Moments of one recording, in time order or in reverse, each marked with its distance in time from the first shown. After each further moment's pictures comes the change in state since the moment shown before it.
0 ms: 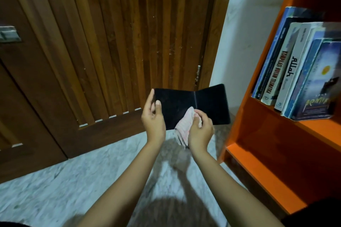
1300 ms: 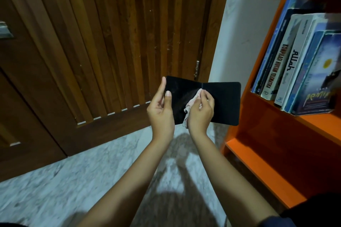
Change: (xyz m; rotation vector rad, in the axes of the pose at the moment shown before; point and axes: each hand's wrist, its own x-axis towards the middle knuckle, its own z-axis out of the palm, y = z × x) left_hand -0.018 0.034 0.017 -0.096 -0.127 0.113; right_hand 0.024 -0.025 0.014 0.023 0.056 -0.155
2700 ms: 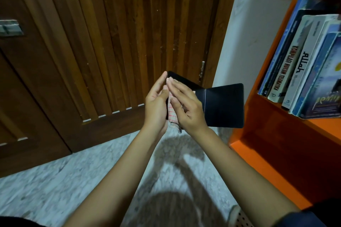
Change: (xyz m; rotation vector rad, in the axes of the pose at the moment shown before) left_hand 0.025 0.024 -0.018 -0.180 -0.109 -0.379; right_hand -0.009 -0.030 0.001 0.071 -0.606 -0.757
